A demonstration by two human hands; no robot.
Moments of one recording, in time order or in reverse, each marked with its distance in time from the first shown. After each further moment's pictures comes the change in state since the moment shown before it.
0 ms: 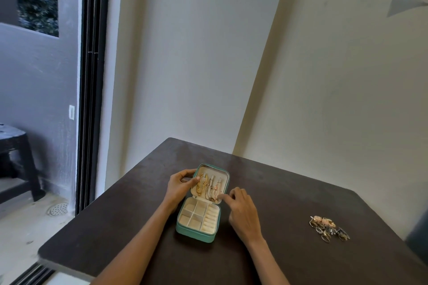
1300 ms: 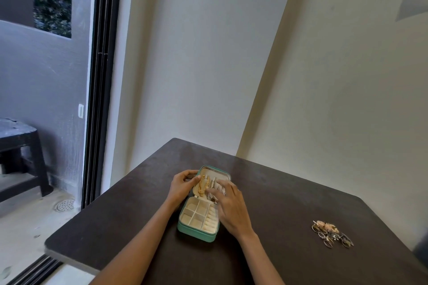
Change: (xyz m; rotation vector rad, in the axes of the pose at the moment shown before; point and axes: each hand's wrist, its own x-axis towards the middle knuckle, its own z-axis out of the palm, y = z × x) left_hand 0.007 -0.011 0.001 0.071 0.040 -0.013; right_hand 0.018 -0.015 0.007 0.170 -0.070 -0.050
